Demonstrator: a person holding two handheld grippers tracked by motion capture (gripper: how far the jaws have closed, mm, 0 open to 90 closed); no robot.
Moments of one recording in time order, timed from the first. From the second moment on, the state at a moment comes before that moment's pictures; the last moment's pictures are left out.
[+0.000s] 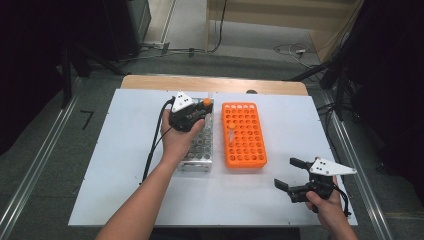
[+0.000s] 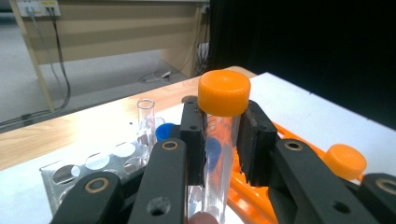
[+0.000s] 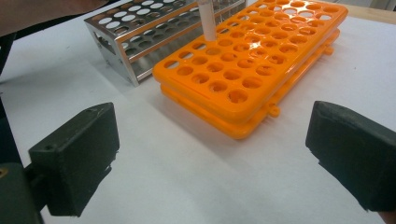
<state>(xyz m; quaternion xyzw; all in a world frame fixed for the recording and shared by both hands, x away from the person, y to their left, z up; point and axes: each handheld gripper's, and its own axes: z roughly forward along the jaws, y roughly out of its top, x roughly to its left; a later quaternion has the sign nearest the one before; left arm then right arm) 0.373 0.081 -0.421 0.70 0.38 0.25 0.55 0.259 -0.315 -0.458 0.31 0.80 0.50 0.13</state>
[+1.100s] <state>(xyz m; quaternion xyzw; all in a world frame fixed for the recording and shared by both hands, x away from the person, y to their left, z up) 0.359 0.080 -0.428 0.71 0.40 0.23 0.53 0.260 -0.312 -0.459 0.31 0.80 0.50 0.13</state>
